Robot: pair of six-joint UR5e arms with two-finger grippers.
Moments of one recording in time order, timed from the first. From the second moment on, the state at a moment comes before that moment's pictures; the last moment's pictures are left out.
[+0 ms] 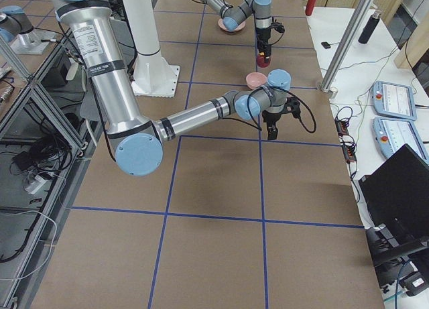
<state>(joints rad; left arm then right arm) -0.75 -2.51 -1.27 -1.92 -2.03 -1.46 1.14 -1.25 1.62 -1.40 2.30 0.51</state>
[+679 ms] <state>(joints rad) -0.66 -2.58 -1.14 -1.95 -1.98 -1.49 1.14 -1.25 1.62 -1.40 2.30 0.50</state>
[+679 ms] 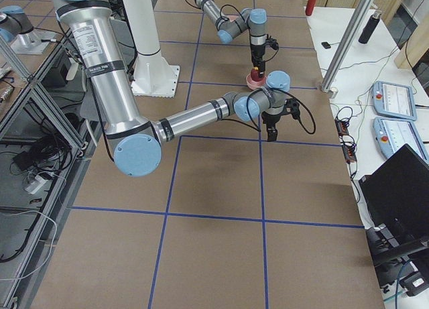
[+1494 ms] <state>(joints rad) -0.65 -2.58 -1.10 -1.95 -1.98 -1.49 1.14 -1.25 1.62 -1.39 2.30 0.50</state>
